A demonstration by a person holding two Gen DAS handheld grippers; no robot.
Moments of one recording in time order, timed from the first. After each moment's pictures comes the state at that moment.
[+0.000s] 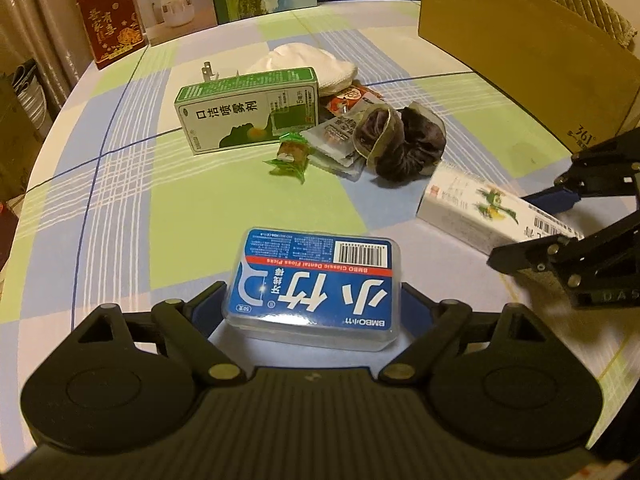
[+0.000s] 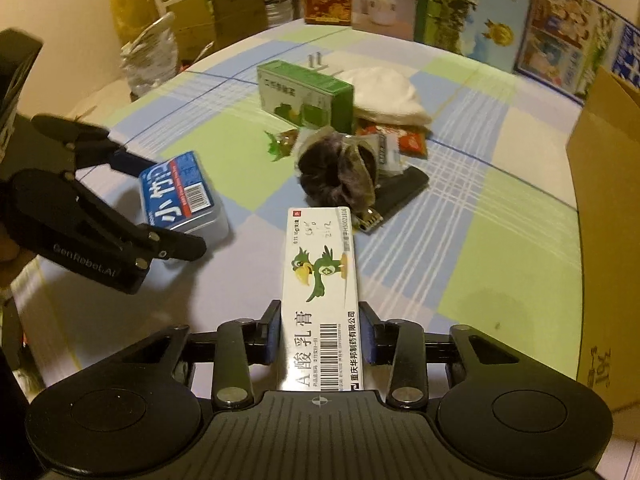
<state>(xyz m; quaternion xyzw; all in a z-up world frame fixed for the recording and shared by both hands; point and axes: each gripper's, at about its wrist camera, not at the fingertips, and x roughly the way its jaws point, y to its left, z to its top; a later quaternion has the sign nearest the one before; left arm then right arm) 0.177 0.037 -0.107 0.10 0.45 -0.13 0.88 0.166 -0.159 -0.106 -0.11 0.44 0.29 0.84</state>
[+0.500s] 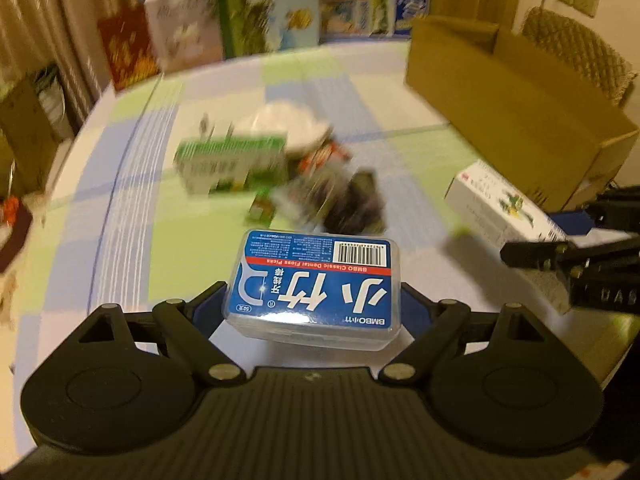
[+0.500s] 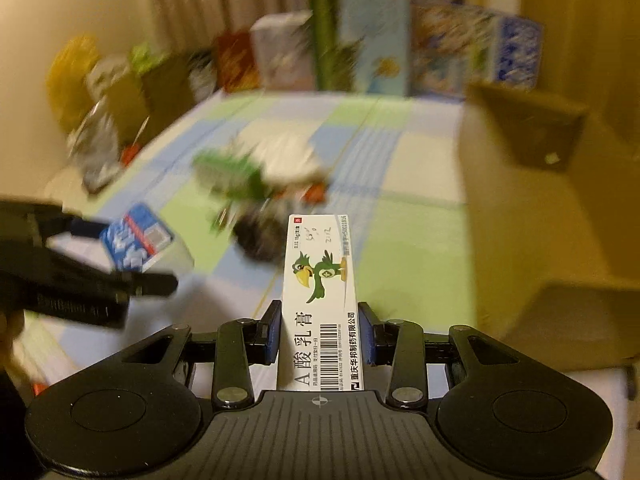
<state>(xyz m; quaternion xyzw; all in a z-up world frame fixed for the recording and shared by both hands) 0.152 -0.012 -0.032 0.07 0.42 -0.11 0.90 0.134 -0.235 -0.006 -0.01 0.38 0.18 0.91</state>
